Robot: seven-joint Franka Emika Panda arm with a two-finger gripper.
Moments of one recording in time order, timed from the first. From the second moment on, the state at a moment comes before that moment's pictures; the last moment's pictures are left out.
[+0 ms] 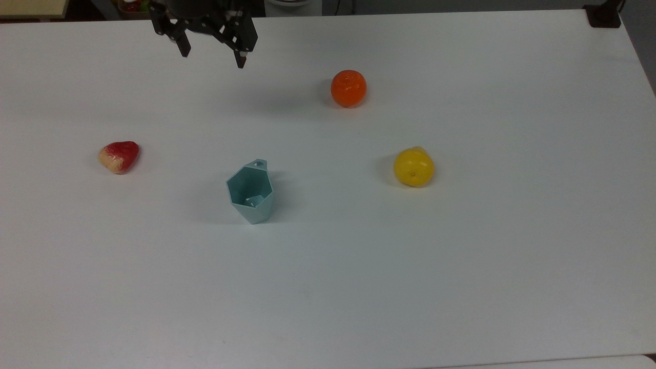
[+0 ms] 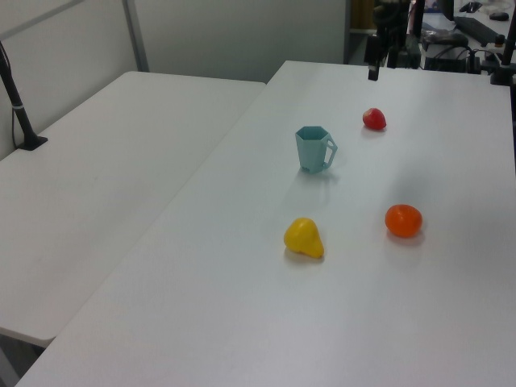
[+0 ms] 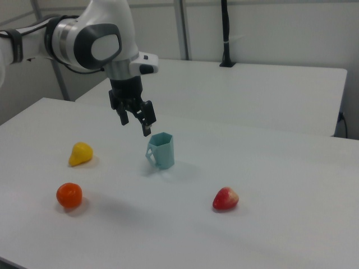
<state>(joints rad) -0.09 0.11 0.00 -1.65 0.03 1.78 0.09</state>
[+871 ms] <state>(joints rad) 0.02 0.32 0.01 -1.65 0.02 2.03 0.22</state>
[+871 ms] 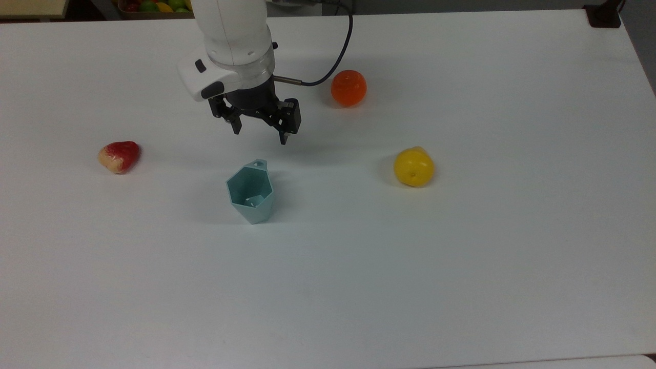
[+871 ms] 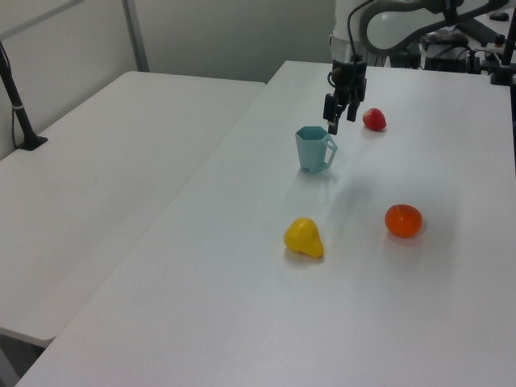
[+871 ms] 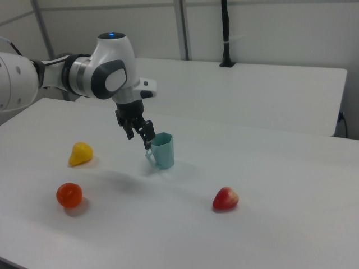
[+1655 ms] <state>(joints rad) 0.03 0.39 0.01 -1.65 0.02 2.16 0.22</state>
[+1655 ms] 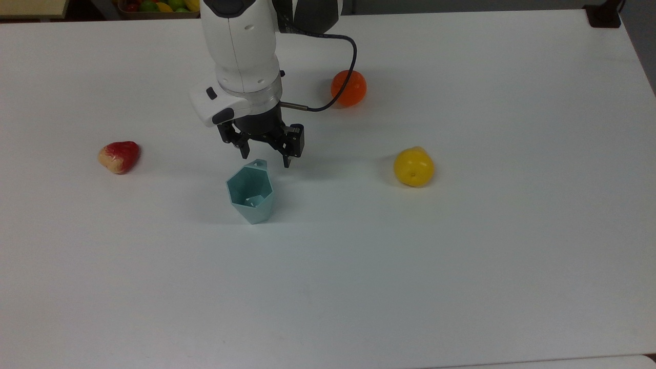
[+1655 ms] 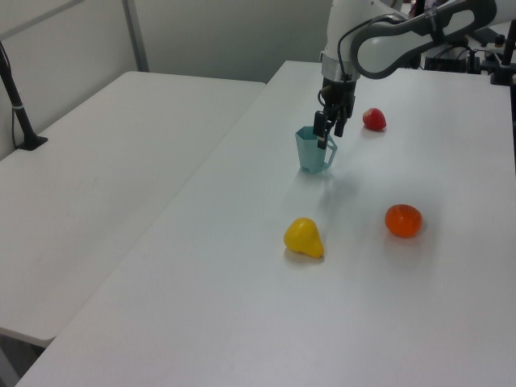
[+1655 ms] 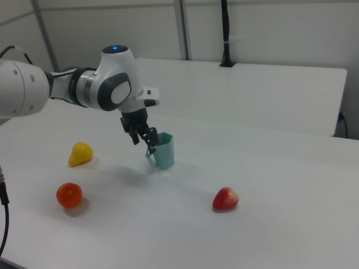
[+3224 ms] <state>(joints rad) 0.05 0.48 0.01 -1.65 -0.06 2.26 0.29</state>
